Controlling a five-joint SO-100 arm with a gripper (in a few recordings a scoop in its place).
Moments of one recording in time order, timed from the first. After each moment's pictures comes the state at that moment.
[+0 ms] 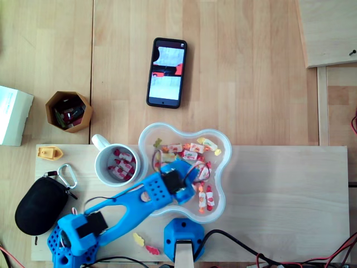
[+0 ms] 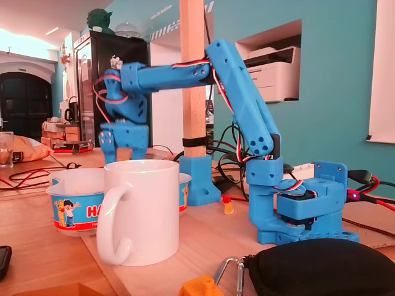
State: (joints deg) arm 60.8 64.3 60.7 83.4 -33.1
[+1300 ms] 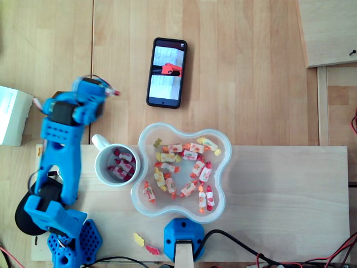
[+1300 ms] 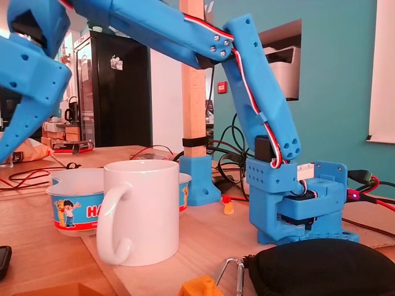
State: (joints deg) arm 14.2 65.9 42.1 86.6 -0.4
